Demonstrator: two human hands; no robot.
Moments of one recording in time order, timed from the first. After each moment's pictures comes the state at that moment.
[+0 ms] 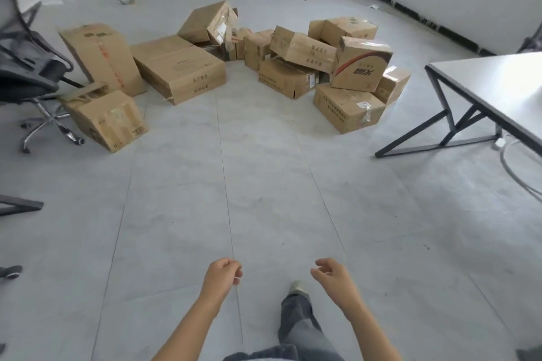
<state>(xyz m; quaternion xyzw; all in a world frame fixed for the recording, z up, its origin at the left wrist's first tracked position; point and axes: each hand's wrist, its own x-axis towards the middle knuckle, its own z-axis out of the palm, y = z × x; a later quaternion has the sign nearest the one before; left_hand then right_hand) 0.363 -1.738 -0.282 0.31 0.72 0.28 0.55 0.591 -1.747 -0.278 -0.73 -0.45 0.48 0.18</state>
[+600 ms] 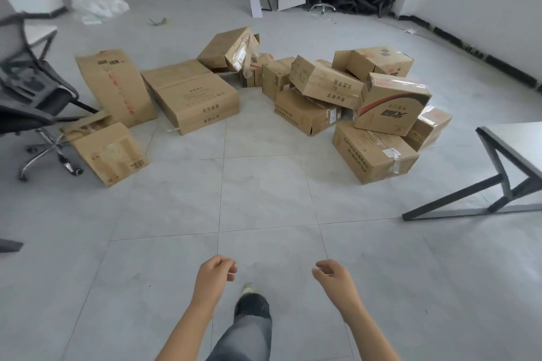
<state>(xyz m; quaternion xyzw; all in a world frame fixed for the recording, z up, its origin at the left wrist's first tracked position) 0.433 -1.407 -0.255 0.28 0.74 0.37 0.49 0.666 -1.385 -0.261 -0.70 -0.47 0.50 0.21</state>
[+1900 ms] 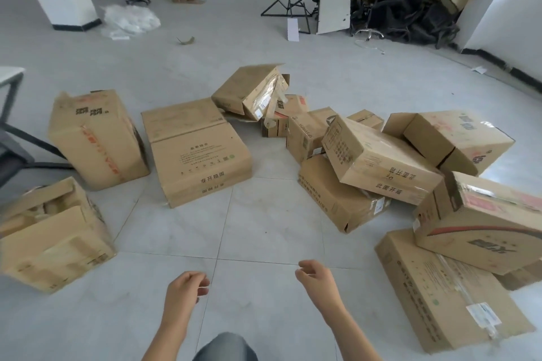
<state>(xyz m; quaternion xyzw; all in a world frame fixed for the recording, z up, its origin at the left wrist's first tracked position) 0.305 -0.698 -0.254 0.16 0.76 0.46 0.42 0.535 -0.613 -0.259 -0.64 -0.52 0.54 0.19</state>
